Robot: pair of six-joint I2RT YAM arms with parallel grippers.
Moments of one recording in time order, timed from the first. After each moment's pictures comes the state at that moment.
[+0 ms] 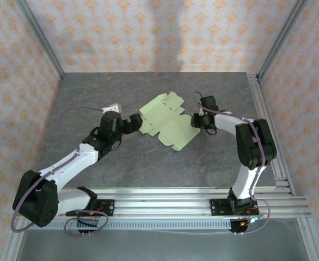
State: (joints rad) left arm -0.40 1.20 0.69 -0.03 -0.10 -0.67; right arm 0.26 1.83 1.09 -0.29 -0.11 0.33
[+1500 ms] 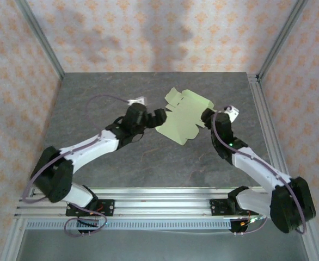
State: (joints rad) left arm -0.63 1.51 1.01 -0.04 -0.11 -0.79; right arm 0.40 1.09 0.62 0.04 0.44 0.75
